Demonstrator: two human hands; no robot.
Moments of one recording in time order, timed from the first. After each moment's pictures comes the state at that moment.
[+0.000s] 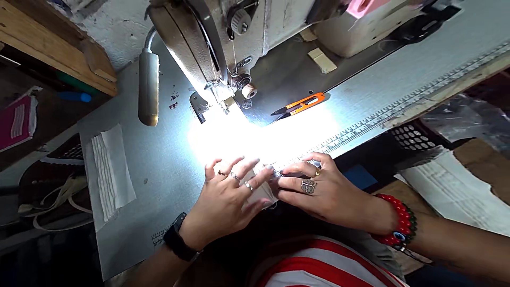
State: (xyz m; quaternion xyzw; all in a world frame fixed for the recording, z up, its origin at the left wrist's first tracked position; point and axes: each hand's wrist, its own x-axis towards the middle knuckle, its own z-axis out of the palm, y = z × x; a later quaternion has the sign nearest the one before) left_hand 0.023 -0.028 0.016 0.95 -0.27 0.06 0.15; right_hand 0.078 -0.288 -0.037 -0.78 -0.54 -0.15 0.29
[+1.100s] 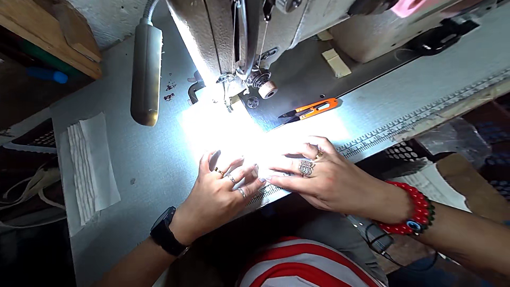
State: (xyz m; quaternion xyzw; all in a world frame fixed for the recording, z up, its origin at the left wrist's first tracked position) left_hand 0.038 -0.006 -0.005 0.93 -0.31 0.11 0.18; right_hand 0.122 -0.278 -0.017 -0.79 -0.56 -0.08 0.23
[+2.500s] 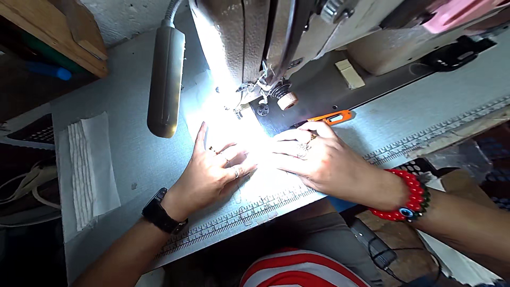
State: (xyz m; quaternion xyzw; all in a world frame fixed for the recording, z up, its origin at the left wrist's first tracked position) left_hand 0.086 0.030 -0.003 0.92 -0.33 0.10 0.19; right_hand 0.166 -0.248 -0.009 -0.79 -0.57 -0.11 0.18
